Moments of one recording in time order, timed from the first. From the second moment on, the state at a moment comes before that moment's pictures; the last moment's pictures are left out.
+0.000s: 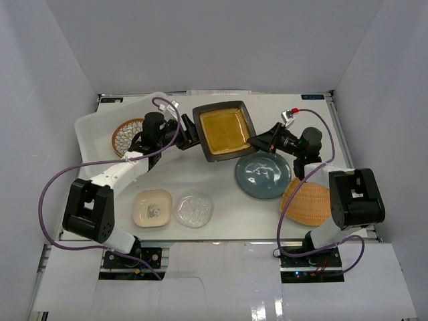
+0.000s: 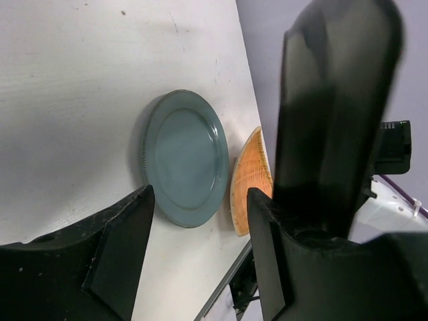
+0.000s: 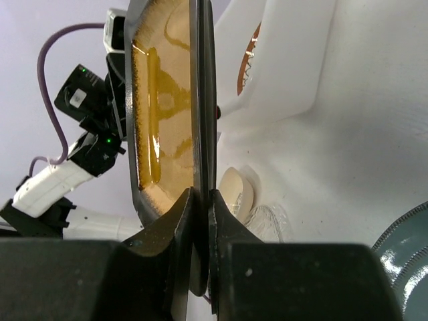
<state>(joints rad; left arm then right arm) -0.34 1.48 0.97 0.19 0.58 -0.83 0.15 1.57 0.67 0.98 -0.96 1.20</state>
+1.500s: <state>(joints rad) -0.28 1.43 0.84 0.30 0.67 -0.91 0.23 1.56 0.63 0.92 -0.95 1.07</state>
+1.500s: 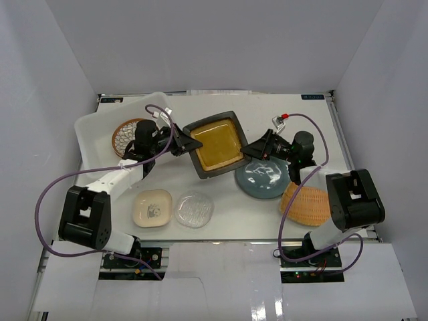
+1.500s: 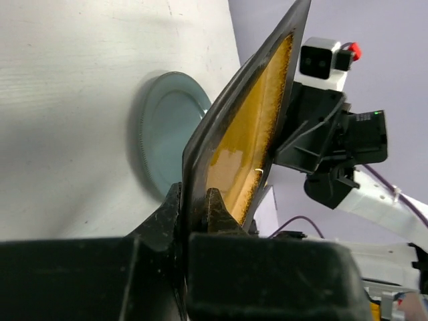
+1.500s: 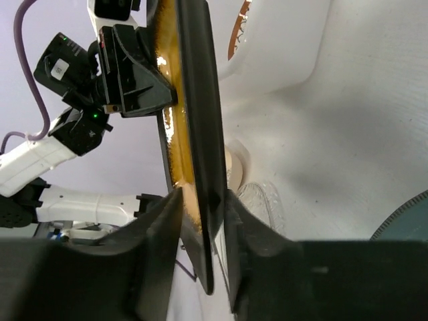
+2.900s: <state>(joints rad) 0.38 1.59 0.97 -0.03 0.32 -0.81 0.23 1.26 0.53 0.25 -0.45 0.57</state>
